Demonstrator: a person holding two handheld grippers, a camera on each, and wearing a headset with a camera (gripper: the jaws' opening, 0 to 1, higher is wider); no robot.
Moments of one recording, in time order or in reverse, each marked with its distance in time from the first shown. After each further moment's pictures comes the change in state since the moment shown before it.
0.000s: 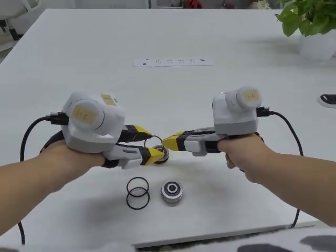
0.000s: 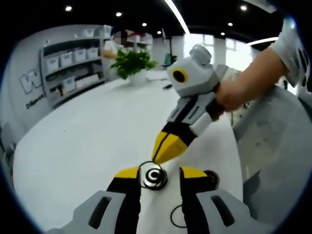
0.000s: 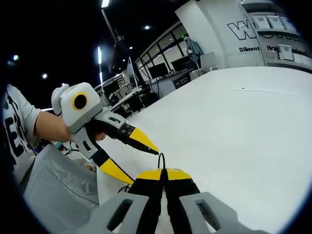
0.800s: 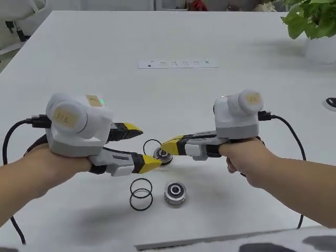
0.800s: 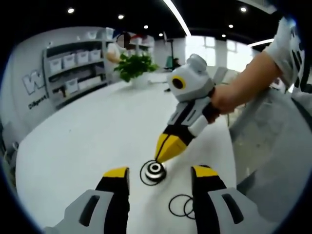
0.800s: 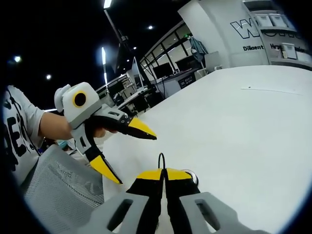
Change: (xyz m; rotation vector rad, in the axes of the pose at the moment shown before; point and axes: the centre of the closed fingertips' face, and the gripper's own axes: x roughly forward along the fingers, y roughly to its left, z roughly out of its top) left arm -0.027 0.002 -0.003 -0.007 -0.016 0.018; right arm 0.007 0.011 0.000 0.003 0.002 0.053
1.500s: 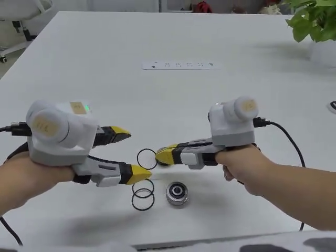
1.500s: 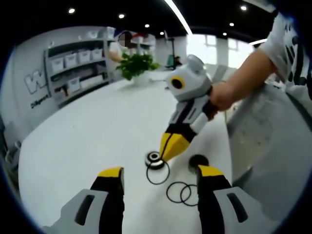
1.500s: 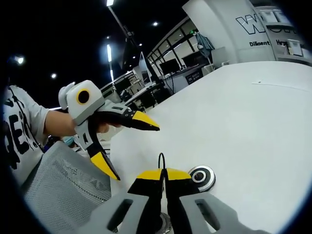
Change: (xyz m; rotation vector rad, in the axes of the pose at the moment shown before) left arm -0.021 -0.007 -0.014 0.007 0.017 0.016; right arm 0.011 0.021 -0.012 0.003 0.036 0.069
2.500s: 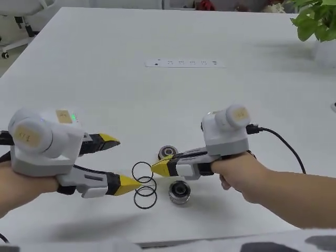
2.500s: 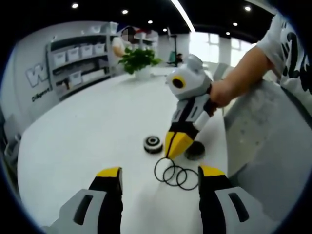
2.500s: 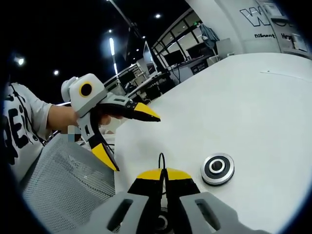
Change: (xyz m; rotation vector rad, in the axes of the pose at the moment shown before) left arm -0.017 -0.003 -0.025 -0.040 0.033 0.002; right arm 0.015 0.014 -0.025 0.011 0.073 0.047
